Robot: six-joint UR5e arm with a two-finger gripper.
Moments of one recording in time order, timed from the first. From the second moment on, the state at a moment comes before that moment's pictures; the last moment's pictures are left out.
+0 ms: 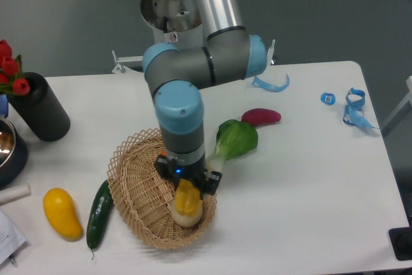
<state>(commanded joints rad) 2.35 -1.99 -1.56 -0.98 1.58 0.71</state>
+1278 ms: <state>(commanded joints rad) 2.63 -1.94 -1.57 -1.00 1.66 1.01</state>
